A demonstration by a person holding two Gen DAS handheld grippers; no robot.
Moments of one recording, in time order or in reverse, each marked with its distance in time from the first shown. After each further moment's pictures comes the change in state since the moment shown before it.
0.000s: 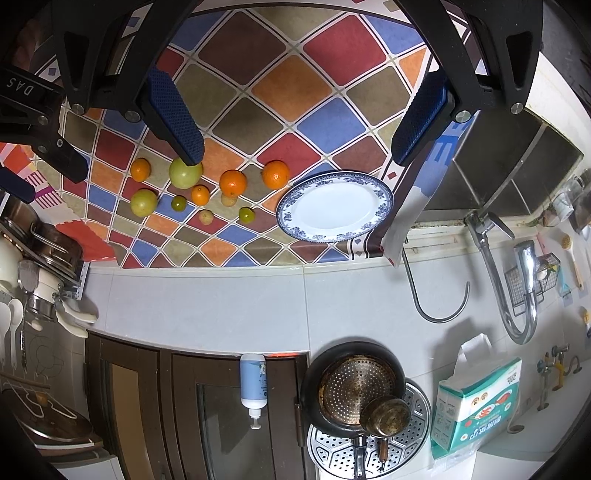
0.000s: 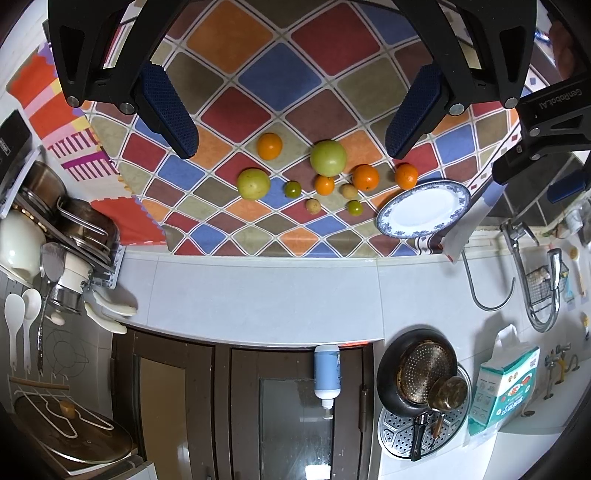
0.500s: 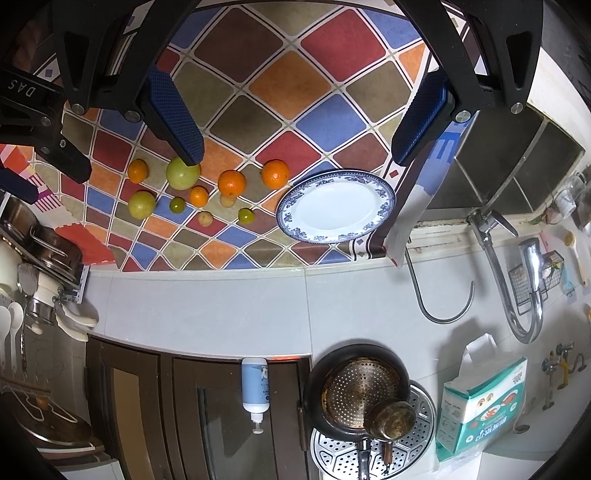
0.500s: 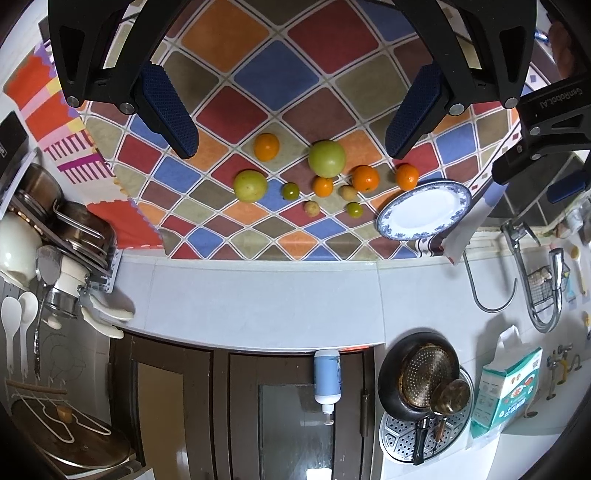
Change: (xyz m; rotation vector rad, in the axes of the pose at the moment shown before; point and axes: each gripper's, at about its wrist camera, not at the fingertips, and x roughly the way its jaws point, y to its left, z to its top) left arm 0.015 0.002 0.003 0.013 0.010 -0.007; right arm 0.005 0.000 0.001 0.004 0.010 0.006
